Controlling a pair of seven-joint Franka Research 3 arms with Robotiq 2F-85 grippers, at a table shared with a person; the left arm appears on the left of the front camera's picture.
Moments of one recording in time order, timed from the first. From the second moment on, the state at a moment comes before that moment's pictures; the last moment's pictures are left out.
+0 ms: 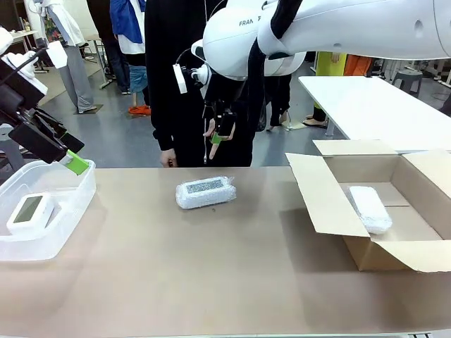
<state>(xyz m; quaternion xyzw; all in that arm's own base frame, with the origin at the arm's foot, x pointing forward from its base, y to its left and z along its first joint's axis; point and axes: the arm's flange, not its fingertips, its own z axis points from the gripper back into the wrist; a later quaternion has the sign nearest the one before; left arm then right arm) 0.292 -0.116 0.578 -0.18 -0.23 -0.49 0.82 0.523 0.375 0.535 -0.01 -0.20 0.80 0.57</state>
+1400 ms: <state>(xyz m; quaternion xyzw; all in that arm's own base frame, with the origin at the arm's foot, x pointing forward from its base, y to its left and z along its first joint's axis) 0.292 -0.116 0.578 -0.18 -0.23 -0.49 0.82 0.585 0.427 0.368 0.02 -0.07 0.83 0.55</state>
